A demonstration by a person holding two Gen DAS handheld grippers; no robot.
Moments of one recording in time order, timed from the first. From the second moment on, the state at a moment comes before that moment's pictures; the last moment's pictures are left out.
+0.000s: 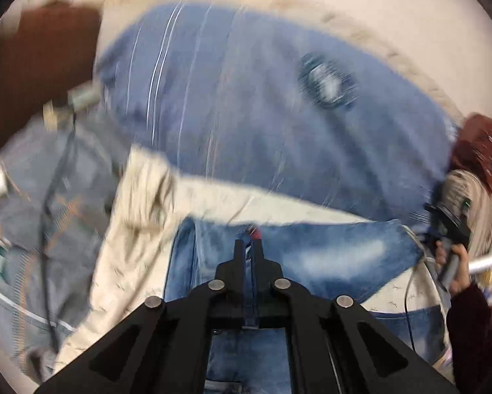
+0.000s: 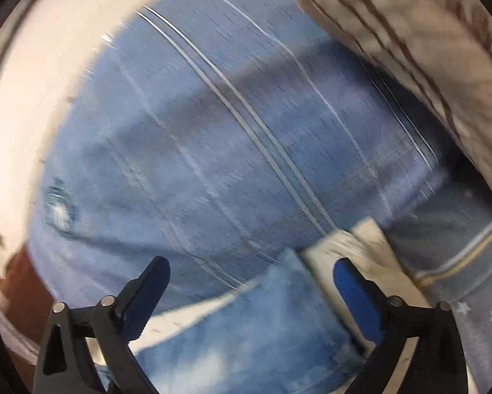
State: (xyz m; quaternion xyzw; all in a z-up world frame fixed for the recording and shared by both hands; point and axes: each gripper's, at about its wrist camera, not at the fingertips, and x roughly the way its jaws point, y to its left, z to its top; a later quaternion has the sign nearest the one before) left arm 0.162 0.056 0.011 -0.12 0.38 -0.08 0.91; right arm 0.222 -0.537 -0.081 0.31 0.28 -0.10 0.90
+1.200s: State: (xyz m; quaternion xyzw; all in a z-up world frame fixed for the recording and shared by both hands) left arm 0.336 0.051 -0.095 -0.21 0.51 -0.06 0.83; right arm 0.364 -0.536 -0.150 0.14 0.50 -0.12 0.85
